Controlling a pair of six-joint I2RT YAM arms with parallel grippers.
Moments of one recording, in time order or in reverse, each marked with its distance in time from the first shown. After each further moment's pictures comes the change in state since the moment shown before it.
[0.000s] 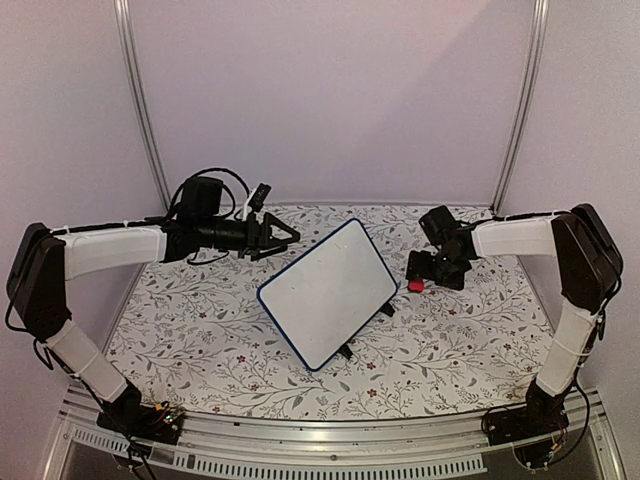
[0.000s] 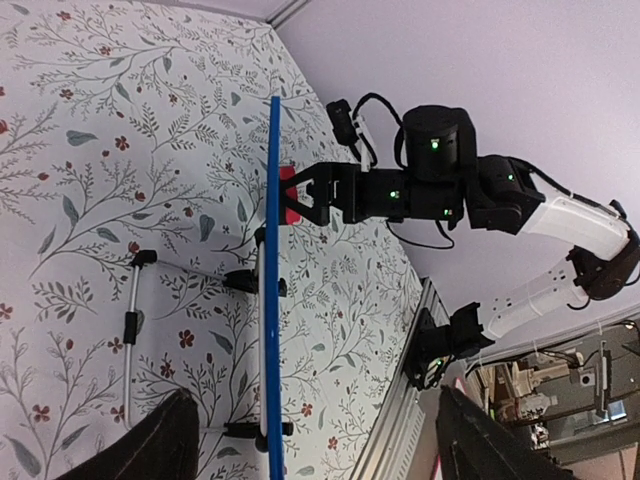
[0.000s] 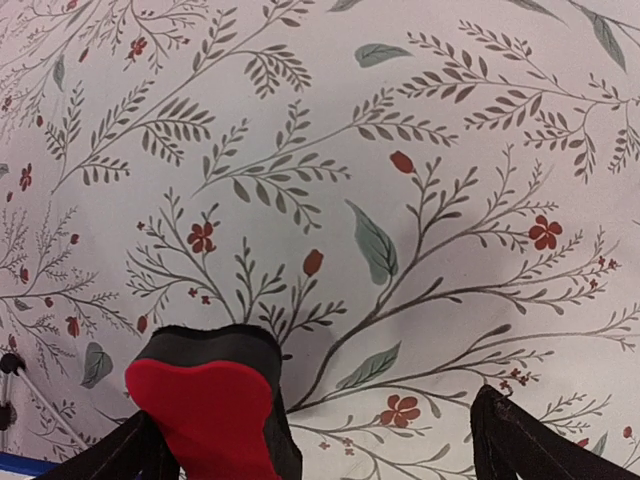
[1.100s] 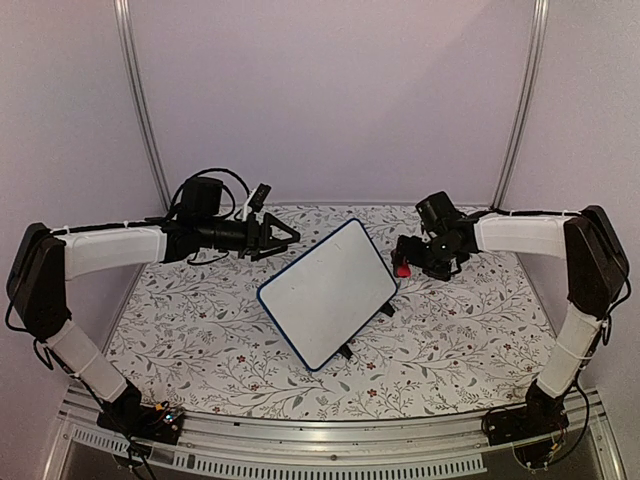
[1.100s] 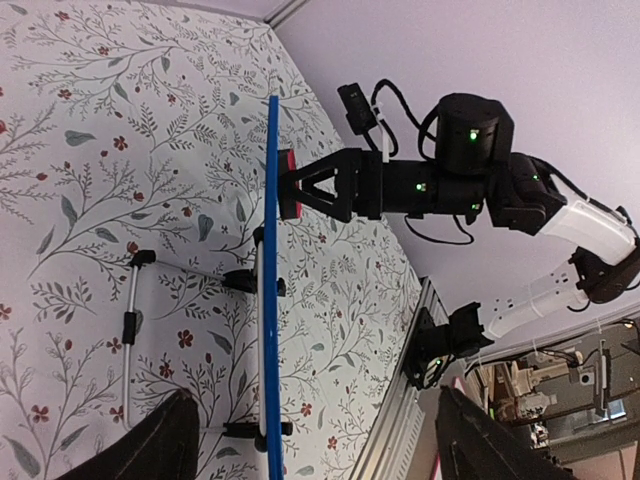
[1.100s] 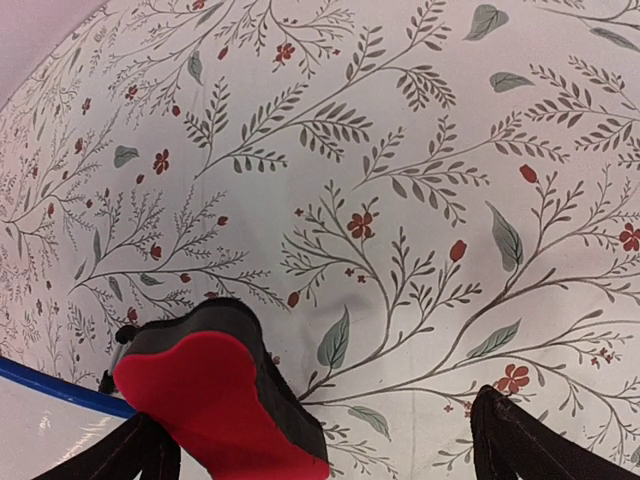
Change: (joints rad) left arm 0.000 0.000 -0.003 0.005 0.004 -0.001; right arm 0.040 -0.034 0.063 0.027 -0.143 0.049
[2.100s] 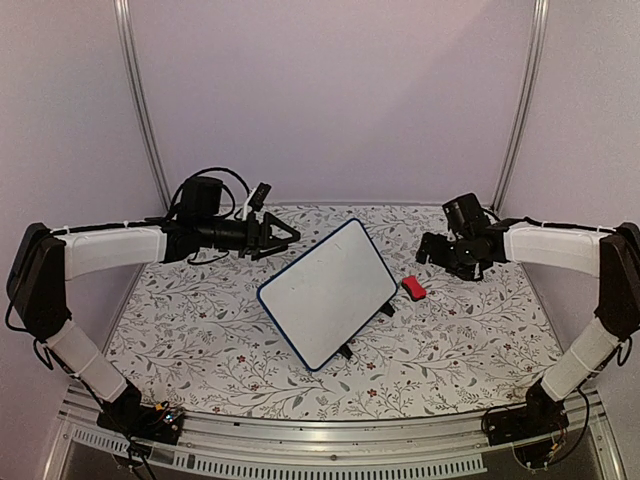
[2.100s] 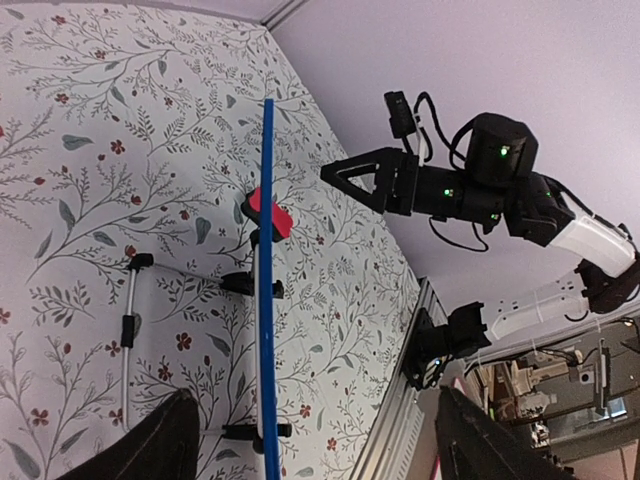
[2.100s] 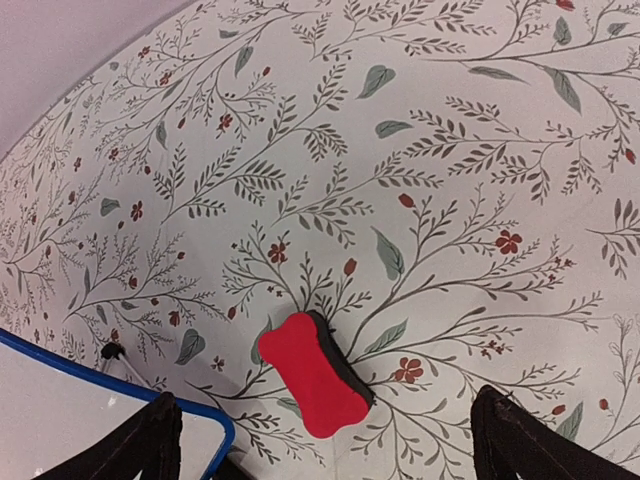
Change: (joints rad) left arm 0.000 0.000 0.000 0.008 0.004 0.000; right arm -0.060 -0.201 -0.171 0.069 0.065 -0.016
